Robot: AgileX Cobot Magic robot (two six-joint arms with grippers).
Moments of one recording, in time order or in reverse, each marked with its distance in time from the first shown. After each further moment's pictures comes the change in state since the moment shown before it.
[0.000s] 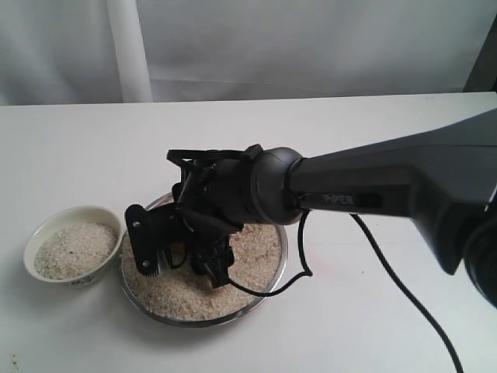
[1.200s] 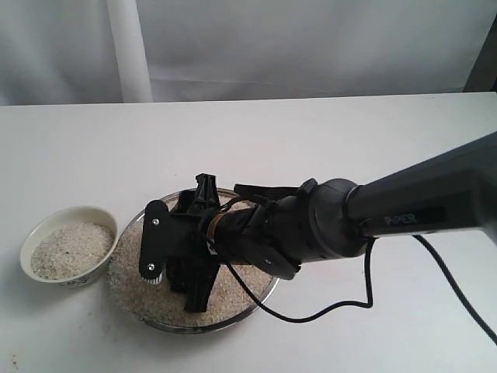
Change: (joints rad) left arm 0.000 0.000 0.000 0.000 0.000 0.000; right arm -0.044 -0.096 0.346 0.282 -0.665 0.026
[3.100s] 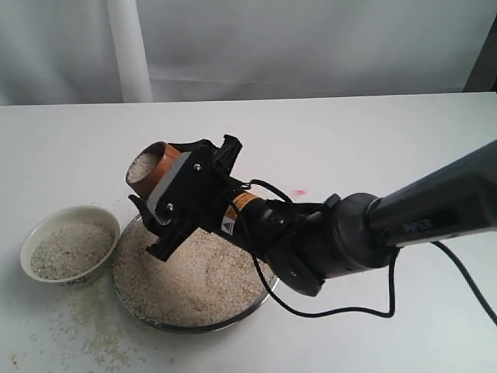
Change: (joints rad) left arm 0.000 0.000 0.000 0.000 0.000 0.000; right arm -0.047 0.000 0.118 0.142 -0.717 0.215
